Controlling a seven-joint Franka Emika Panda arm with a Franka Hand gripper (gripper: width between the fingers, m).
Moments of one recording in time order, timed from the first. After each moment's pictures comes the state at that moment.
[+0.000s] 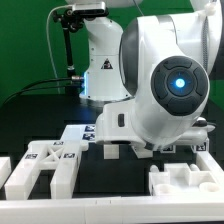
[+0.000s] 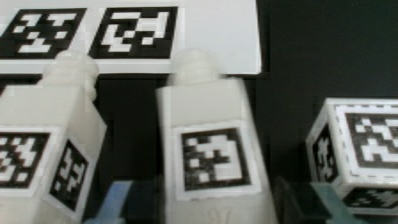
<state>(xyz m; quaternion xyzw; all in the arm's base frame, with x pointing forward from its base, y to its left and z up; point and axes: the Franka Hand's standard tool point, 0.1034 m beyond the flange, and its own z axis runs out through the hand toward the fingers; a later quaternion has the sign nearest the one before) 0.461 0.052 0.017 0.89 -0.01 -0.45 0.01</state>
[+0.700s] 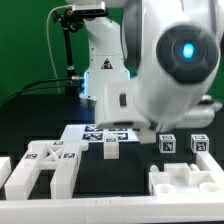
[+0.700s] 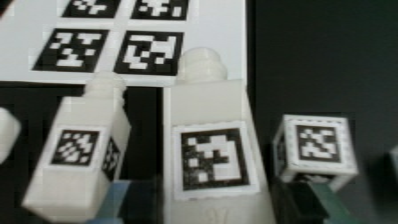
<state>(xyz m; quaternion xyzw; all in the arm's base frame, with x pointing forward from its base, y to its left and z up) 0.487 0.053 0.065 0.90 0.01 -0.44 0.00</state>
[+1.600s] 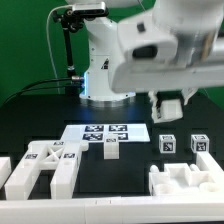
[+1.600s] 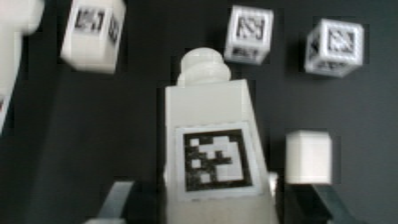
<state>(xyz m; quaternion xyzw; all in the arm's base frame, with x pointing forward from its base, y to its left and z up) 0.572 0.079 0.141 0.97 0.05 -0.23 -0.01</state>
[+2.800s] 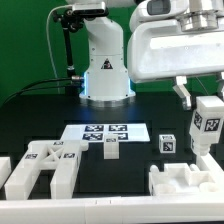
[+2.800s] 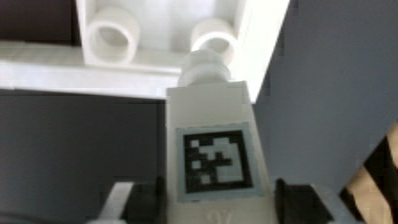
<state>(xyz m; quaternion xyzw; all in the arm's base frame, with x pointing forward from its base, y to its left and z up) 0.632 0.109 0.149 0.97 0.05 0.24 -0.03</state>
